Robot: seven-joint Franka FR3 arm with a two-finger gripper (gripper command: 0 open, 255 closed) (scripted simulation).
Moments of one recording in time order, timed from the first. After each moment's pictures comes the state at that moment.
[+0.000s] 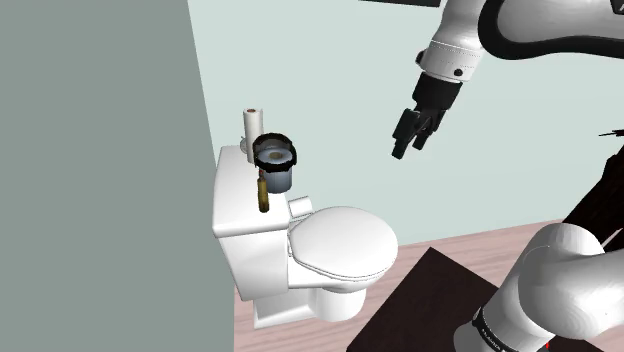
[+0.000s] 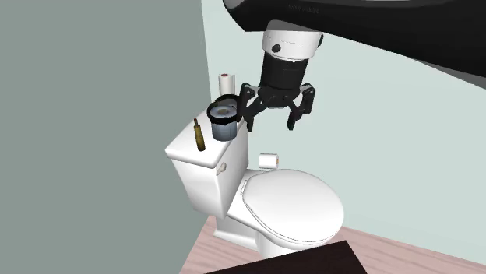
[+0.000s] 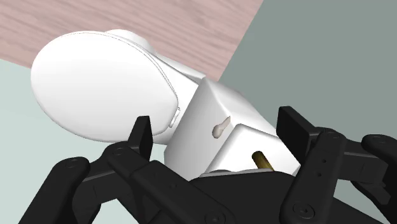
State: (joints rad) arm 0.01 -0.80 0.05 -2.32 0.10 1.64 0.08
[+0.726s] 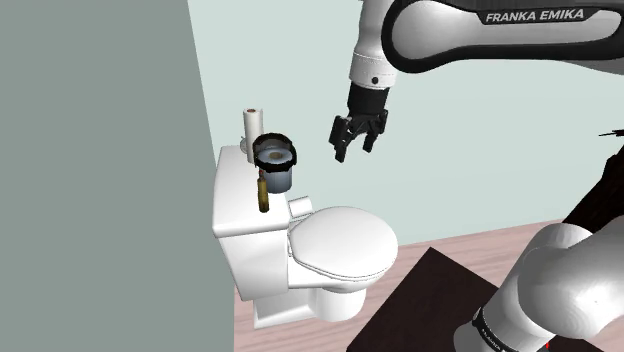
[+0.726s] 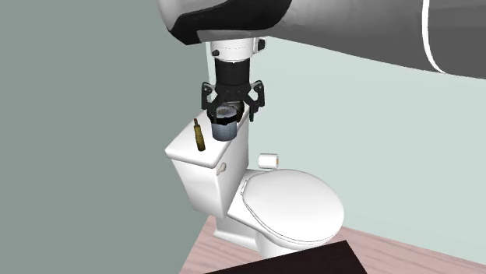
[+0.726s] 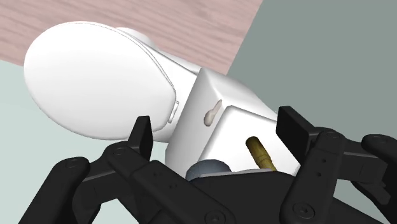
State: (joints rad) arm 0.00 -0.45 0.21 -2.12 0.08 1.74 0.28
